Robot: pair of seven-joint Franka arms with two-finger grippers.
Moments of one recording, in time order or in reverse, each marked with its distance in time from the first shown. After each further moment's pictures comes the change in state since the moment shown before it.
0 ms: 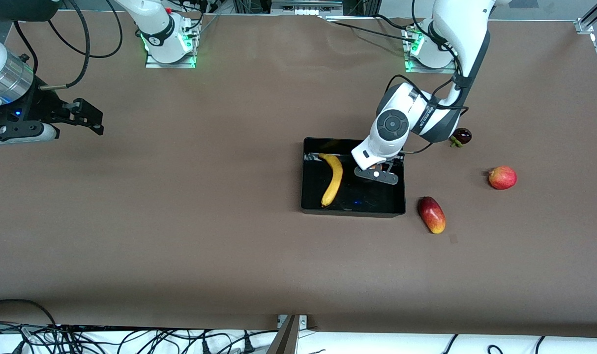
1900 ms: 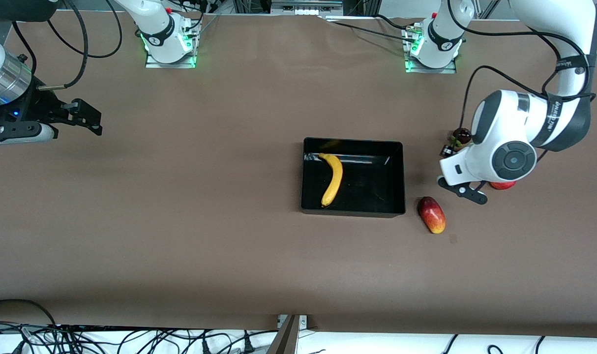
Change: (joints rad) left arm 0.339 -0.077 0.020 0.254 0.082 -0.540 0.570; right arm -0.004 0.000 0.000 0.000 0.000 0.000 0.000
